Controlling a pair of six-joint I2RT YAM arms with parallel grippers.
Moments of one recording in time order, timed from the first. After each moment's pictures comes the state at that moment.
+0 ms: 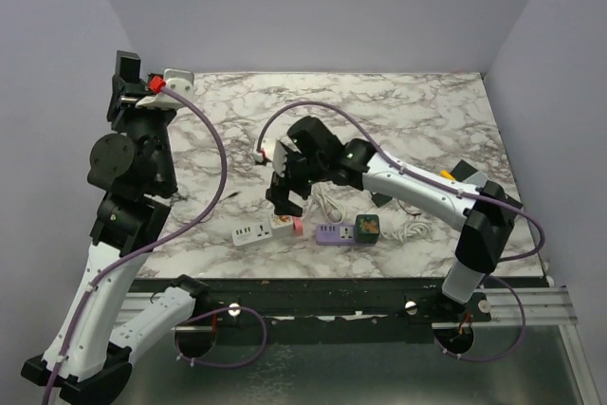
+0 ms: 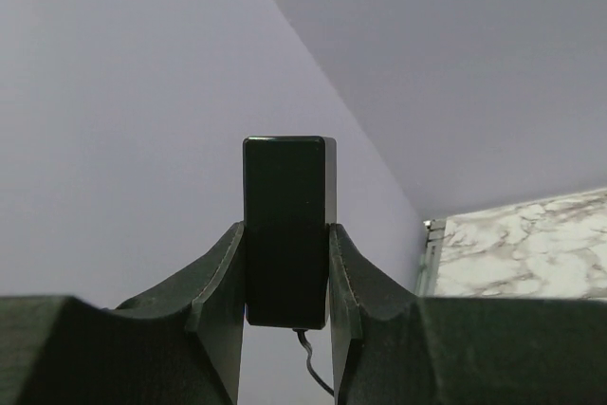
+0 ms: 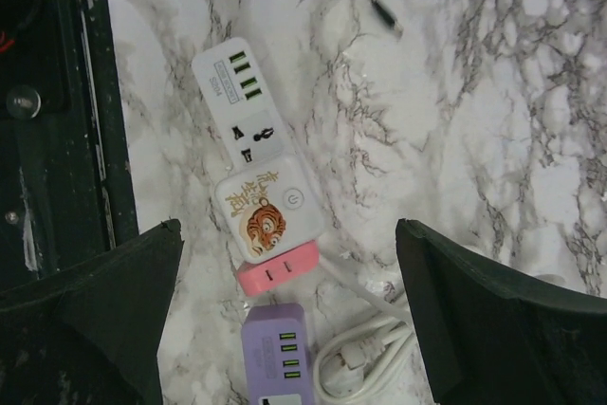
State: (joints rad) left arm -0.42 0.85 1.26 -0.07 -0.62 0.82; right arm 0.92 1.70 1.54 -0.56 -0.40 -0.34
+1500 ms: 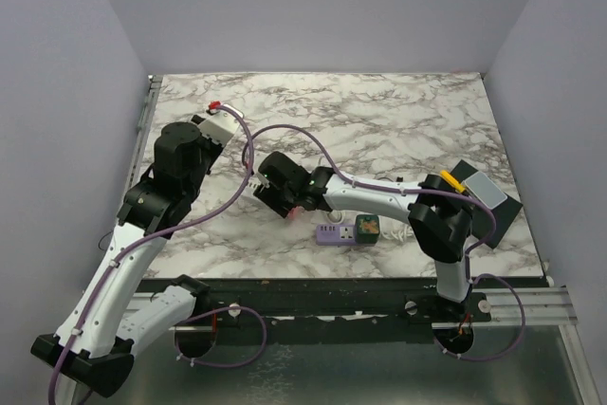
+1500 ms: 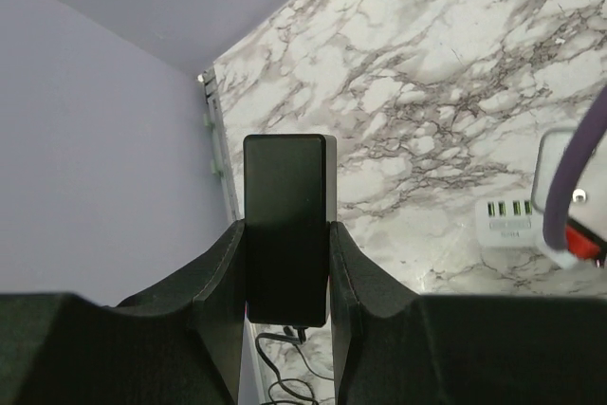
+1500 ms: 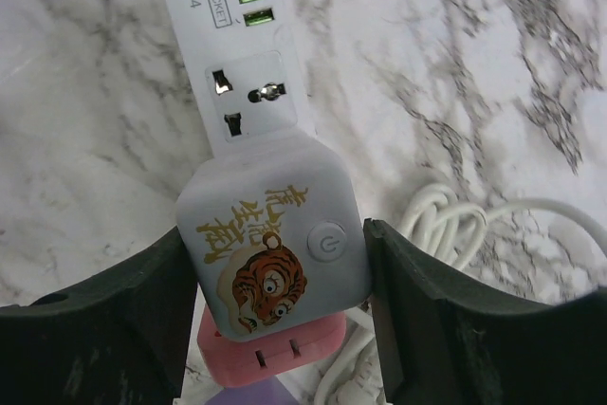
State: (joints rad) left arm -0.42 0.88 1.14 -0.59 -0.34 0.47; right arm 1.05 1.95 1.46 -0.38 0.17 -0.17
